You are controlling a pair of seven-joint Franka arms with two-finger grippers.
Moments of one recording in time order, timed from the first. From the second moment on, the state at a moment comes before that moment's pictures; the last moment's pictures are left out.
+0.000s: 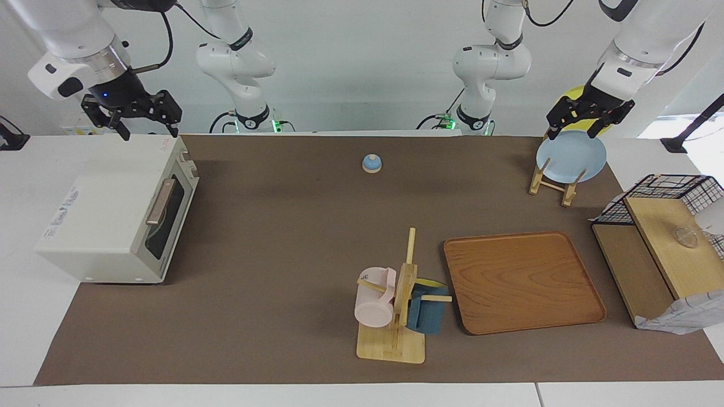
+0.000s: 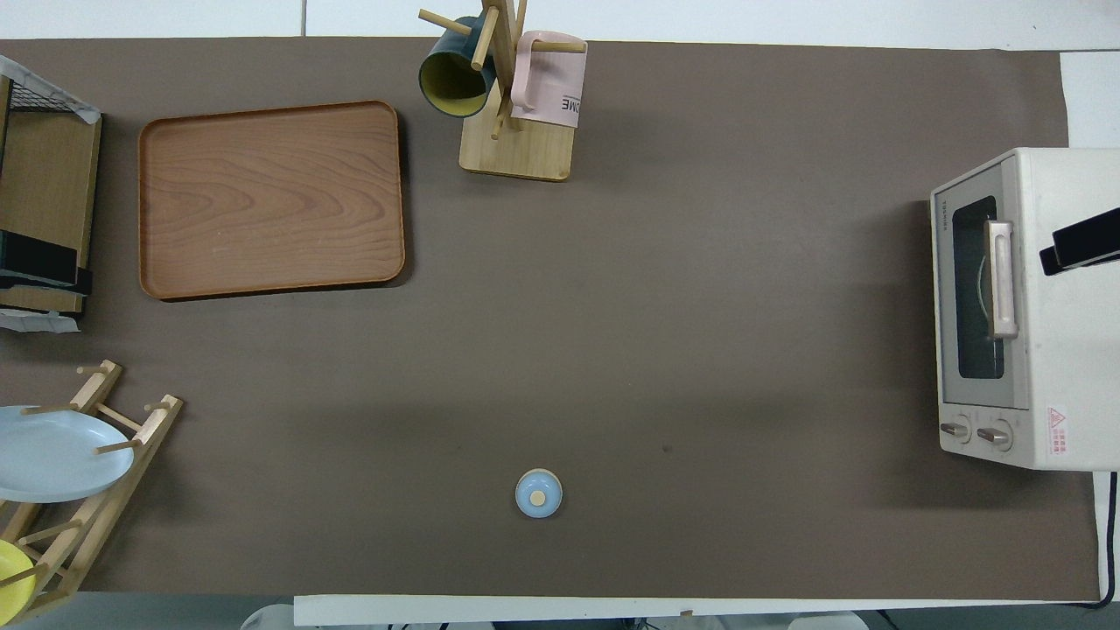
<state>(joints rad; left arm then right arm) -0.12 -0.13 0.02 -1.65 -0.02 1.47 -0.06 -0.07 0.00 0.01 -1.45 -0.03 1.36 -0.14</state>
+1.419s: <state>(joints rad) -0.12 -0.13 0.02 -1.65 -0.02 1.47 -0.06 0.02 0.04 0.02 -1.80 -0.35 1.71 -0.19</state>
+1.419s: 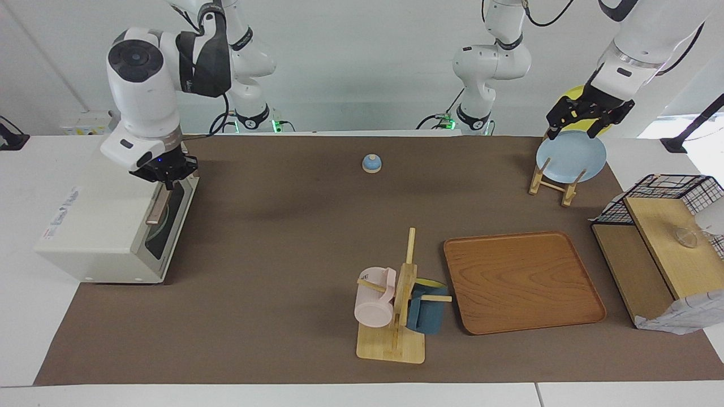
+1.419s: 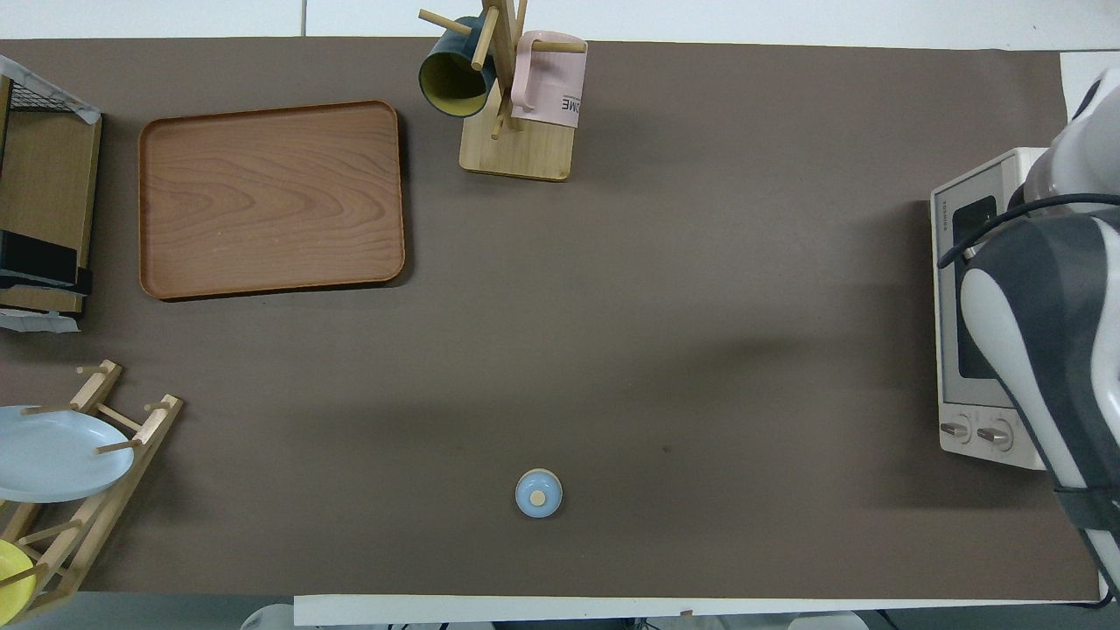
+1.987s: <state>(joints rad) -0.12 -0.13 0.02 -1.65 -0.02 1.47 -0.06 0.01 0.09 0.02 -1.86 -0.42 1.78 -0.19</state>
